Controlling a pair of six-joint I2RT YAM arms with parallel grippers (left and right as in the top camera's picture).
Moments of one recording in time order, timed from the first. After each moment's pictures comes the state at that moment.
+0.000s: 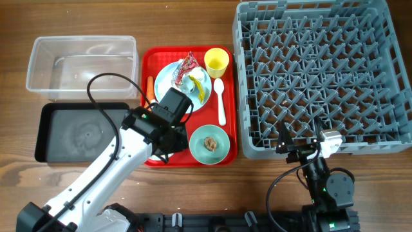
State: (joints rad) left arm -0.56 1.36 1.01 -1.05 0.01 -0.72; right arm 0.14 0.02 0.01 0.00 -0.05 0.16
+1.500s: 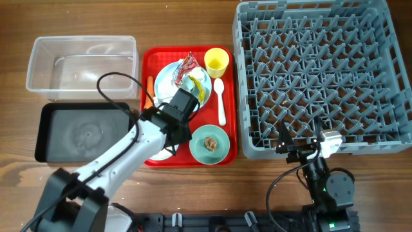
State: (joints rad) left arm -0.56 1.53 0.91 -0.78 -0.14 -0.80; right arm 0.14 0.02 0.01 0.00 -0.05 0.16
